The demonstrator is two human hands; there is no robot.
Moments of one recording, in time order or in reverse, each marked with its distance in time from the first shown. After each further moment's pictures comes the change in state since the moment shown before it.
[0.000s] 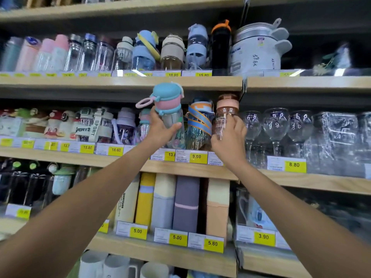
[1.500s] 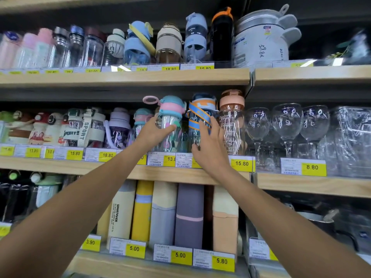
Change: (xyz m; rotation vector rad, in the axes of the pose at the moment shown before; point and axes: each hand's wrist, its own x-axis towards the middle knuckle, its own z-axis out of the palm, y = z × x) left_hand 0.042 -0.047 0.000 0.171 -0.109 -0.115; right_hand 0.004 -0.008 0.065 -0.071 -0.102 -0.194
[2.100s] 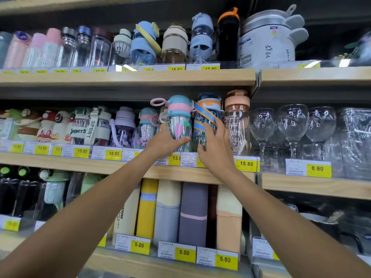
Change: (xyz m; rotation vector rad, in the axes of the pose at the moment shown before) left_hand -0.016 -0.006 0.015 0.321 -0.076 -0.048; right_hand -0.001 0.001 0.000 0.003 0.014 -0.004
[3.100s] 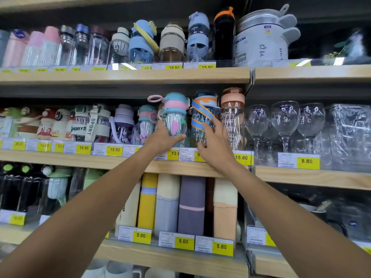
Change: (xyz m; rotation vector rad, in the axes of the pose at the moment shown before) left_hand -0.016 0.010 -0.010 0.019 -0.071 -0.071; right_hand -0.007 0.003 -0.014 0.071 -0.118 0.016
